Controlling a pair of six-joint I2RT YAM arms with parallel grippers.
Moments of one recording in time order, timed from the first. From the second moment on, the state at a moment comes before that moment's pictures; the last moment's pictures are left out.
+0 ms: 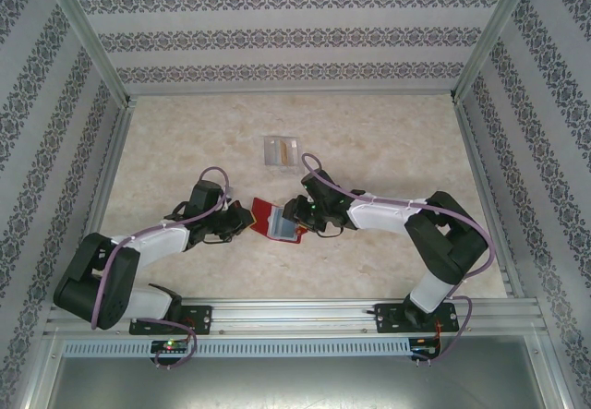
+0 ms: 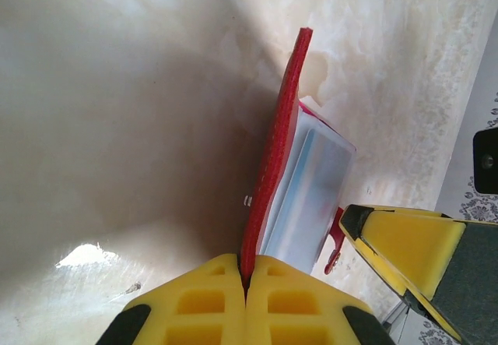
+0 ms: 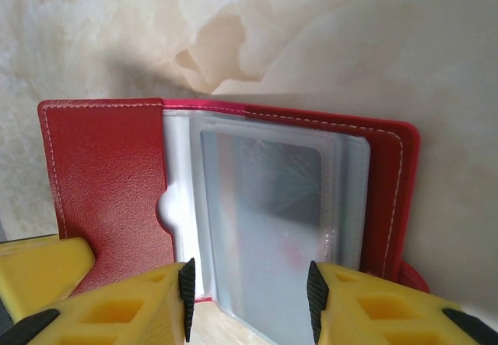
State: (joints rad) left arm -0.34 1.35 0.46 0.05 0.50 -0.98; right arm 0.73 1.68 0.86 -0.12 -0.28 1.09
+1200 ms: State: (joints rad) left arm -0.35 1.39 0.46 0.11 0.50 -1.00; right arm 0.74 1.70 0.84 -0.09 -0.27 1.11
